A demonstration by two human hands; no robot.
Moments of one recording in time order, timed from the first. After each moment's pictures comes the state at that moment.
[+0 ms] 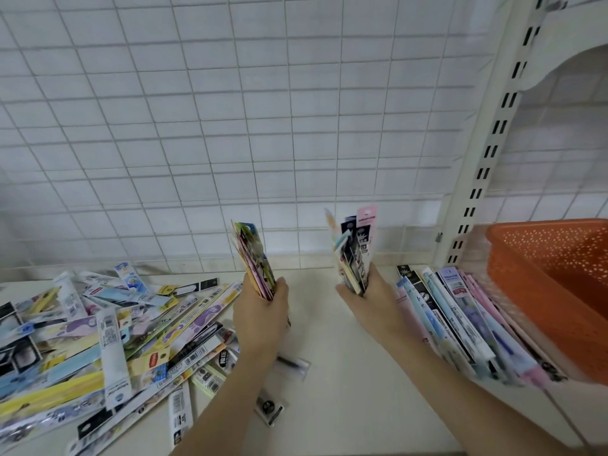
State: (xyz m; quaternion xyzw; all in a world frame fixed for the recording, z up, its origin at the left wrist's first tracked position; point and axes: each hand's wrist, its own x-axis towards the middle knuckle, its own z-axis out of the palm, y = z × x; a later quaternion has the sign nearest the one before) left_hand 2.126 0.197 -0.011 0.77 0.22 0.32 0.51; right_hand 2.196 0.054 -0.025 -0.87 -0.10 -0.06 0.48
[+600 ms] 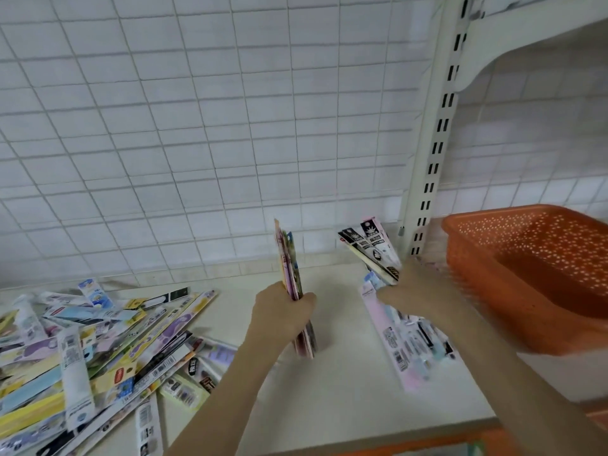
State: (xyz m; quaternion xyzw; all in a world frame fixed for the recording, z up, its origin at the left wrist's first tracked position) left_hand 2.140 0.155 0.005 0.89 0.15 0.07 0.43; right_hand 2.188 -0.040 0.033 -0.97 0.01 0.08 0.23
